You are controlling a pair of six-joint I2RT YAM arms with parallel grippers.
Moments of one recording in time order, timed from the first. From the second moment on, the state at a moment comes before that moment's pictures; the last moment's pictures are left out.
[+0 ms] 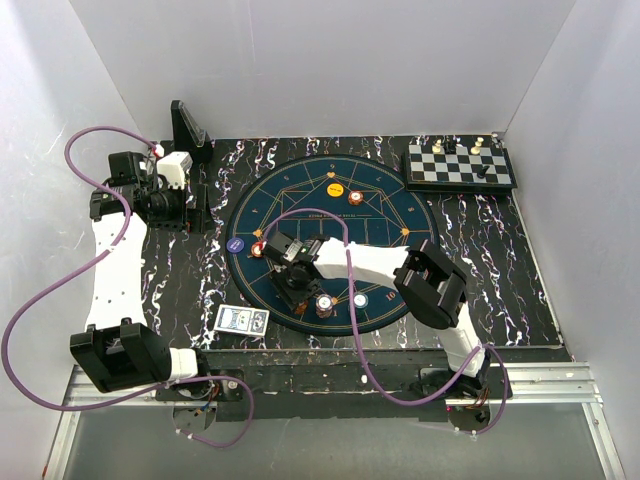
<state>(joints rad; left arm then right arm) 0.19 1.33 1.40 -1.05 0.46 0.27 1.11 2.06 1.56 -0.74 -0.05 0.36</state>
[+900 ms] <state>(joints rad) 0.19 1.33 1.40 -1.05 0.46 0.27 1.07 1.96 1.65 -0.81 -0.03 0.36</state>
